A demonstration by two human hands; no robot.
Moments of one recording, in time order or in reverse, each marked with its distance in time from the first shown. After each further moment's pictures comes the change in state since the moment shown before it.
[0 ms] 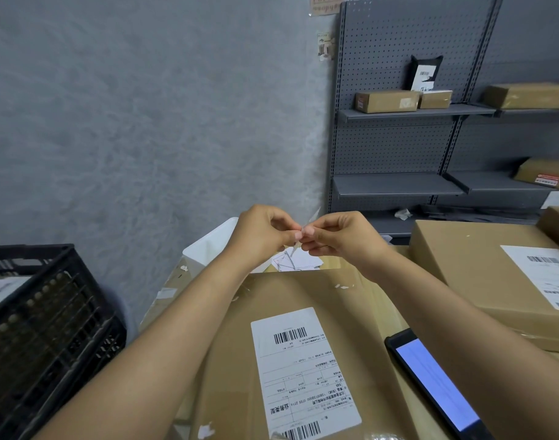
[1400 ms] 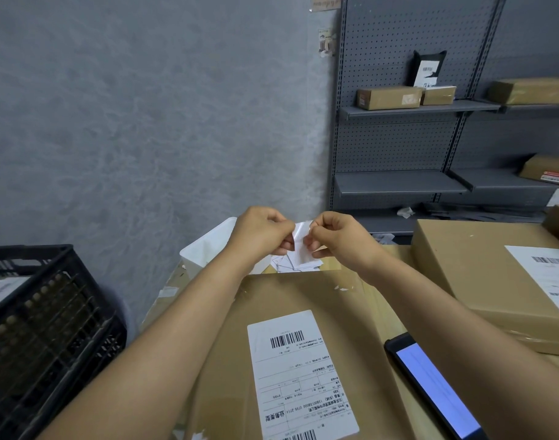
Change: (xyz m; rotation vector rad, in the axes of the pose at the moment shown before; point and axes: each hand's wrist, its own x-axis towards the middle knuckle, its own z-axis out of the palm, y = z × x) left_hand 0.019 -0.008 0.013 -0.174 0.057 -0.219; right_hand 0.009 0.010 -0.001 -0.127 0.071 0.030
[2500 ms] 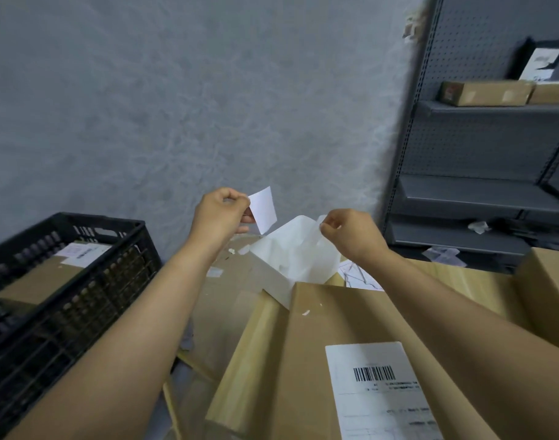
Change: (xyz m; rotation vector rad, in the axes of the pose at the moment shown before) left_hand 0.026 -0.057 -0.159 -0.122 0.456 -0.028; right_hand 0.095 -0.005 0.104 -0.673 0.040 -0.095
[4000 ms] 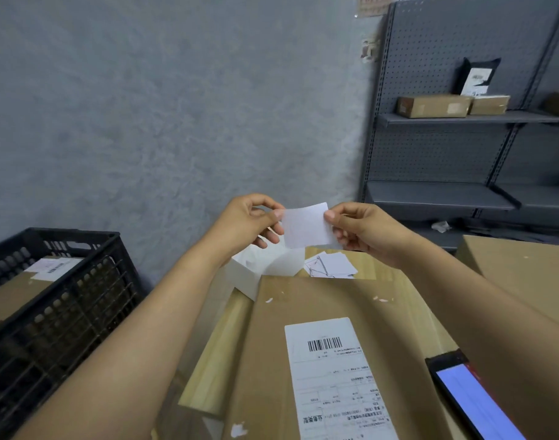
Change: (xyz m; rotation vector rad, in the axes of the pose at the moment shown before) left_hand -0.072 0.041 0.049 0.043 -0.510 0.176; right_hand -0.060 0.045 -0.089 0.797 -0.315 0.010
